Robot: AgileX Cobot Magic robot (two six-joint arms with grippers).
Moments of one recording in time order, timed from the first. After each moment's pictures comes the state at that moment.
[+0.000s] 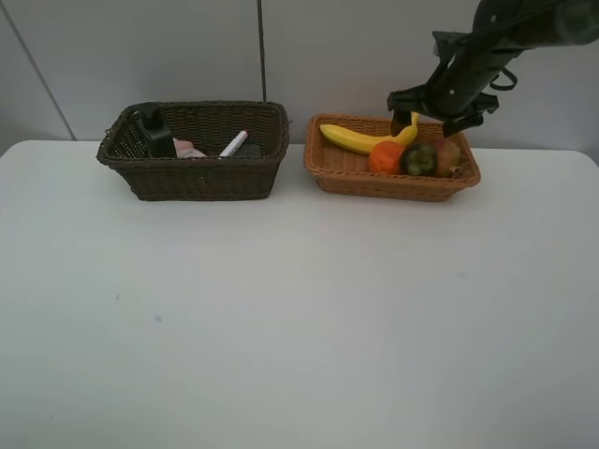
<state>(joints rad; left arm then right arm) -0.03 0.07 -0.51 -0.12 1.07 0.09 0.19 2.15 -1.72 -0.05 0.72 0.09</state>
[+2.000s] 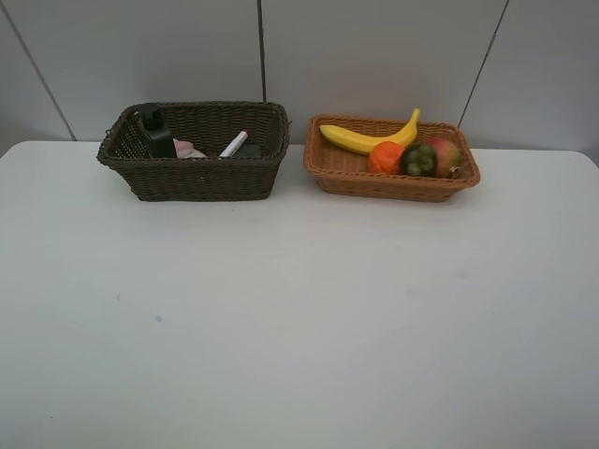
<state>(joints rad) -0.03 -0.01 -0.51 -0.12 1.07 0.09 0.05 0.17 -0.68 -0.10 1.19 0.13</state>
